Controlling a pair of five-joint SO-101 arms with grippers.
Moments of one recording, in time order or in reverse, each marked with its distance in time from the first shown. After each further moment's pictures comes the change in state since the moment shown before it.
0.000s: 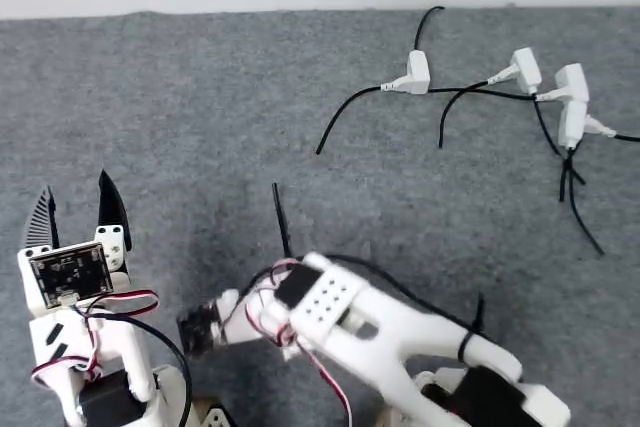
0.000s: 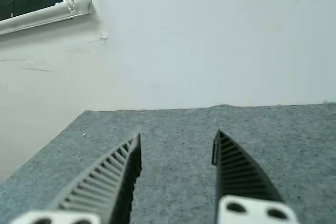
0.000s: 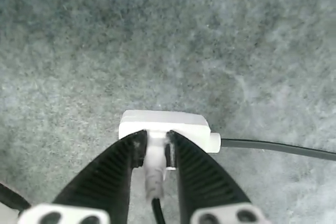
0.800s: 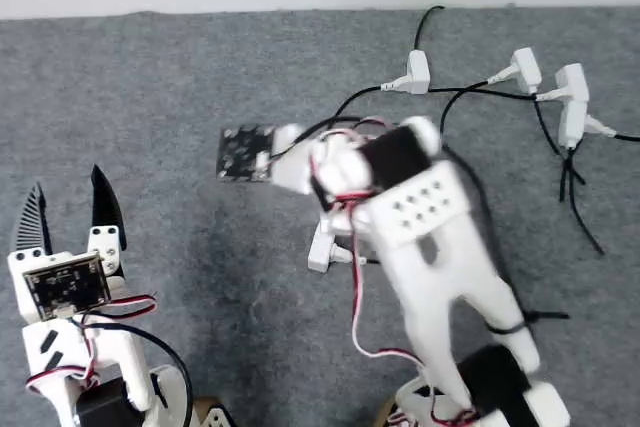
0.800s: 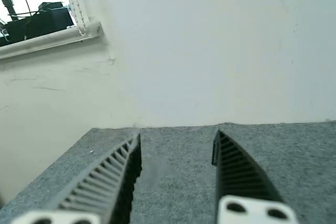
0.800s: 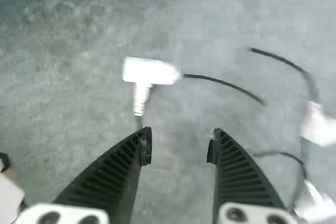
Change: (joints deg) left arm 0.0 0.0 -4.2 0.4 -0.4; right arm 24.2 0.4 -55.0 39.2 0.1
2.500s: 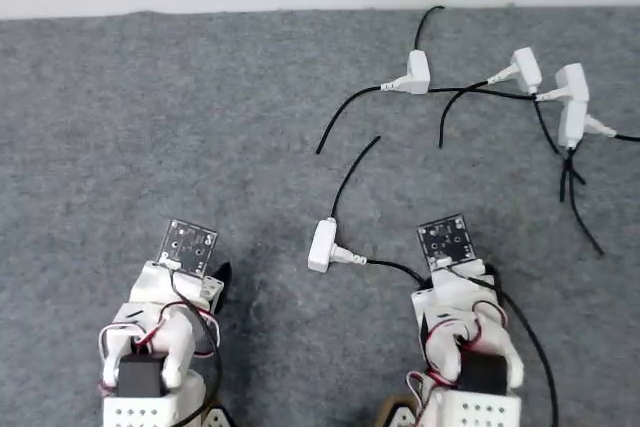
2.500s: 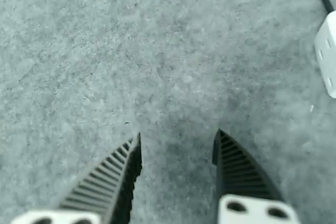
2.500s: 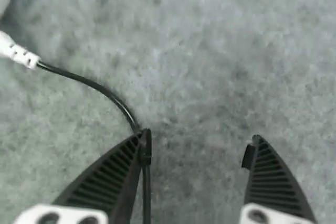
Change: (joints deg) left arm 23.0 0.0 21.5 22.7 -5.0; right arm 34.4 -91.7 105.7 -33.8 -34.0
